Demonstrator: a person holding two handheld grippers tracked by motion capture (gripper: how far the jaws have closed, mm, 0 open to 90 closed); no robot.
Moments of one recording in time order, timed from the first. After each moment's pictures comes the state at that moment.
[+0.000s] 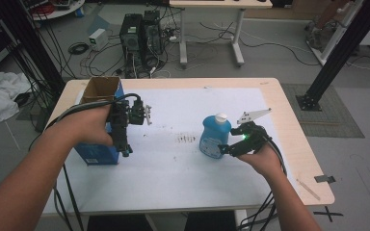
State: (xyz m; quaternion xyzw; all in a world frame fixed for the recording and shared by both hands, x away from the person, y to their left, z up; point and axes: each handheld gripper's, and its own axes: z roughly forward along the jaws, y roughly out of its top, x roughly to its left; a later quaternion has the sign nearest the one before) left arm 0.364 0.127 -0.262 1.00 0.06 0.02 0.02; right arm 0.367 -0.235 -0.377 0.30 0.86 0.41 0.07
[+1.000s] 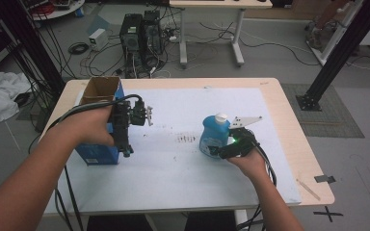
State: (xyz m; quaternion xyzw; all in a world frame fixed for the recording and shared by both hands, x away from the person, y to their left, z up) left arm 0.365 0.124 -0.266 1.00 0.06 0.02 0.01; right arm 0.373 -0.214 -0.413 0.29 0.83 0.46 0.08
